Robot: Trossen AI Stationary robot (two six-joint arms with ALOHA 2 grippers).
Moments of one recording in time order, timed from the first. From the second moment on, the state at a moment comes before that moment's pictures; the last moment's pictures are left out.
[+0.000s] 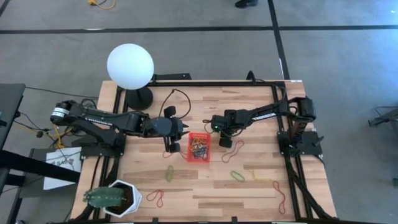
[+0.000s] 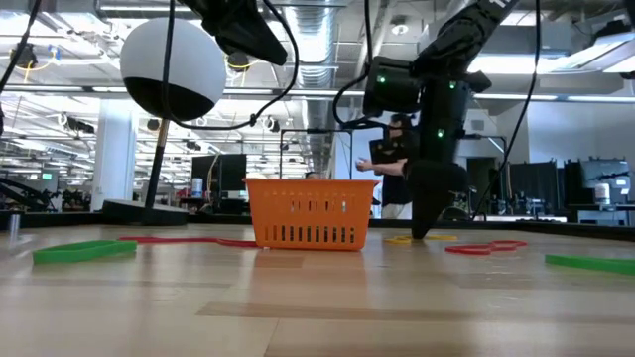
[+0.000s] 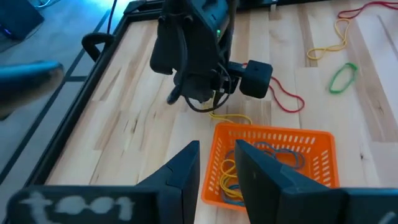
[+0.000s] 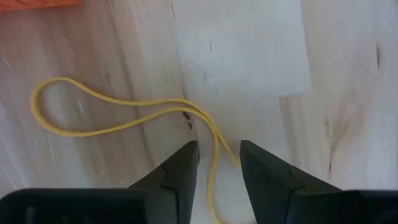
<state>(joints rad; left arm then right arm) -0.13 1.31 1.02 -0.33 -0.35 -0.01 -0.12 1.84 1.02 -0.56 0.15 0.02</state>
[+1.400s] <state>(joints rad) -0.13 1.31 1.02 -0.33 -0.50 0.00 -0.09 1.72 1.19 -0.71 -0.11 0.05</state>
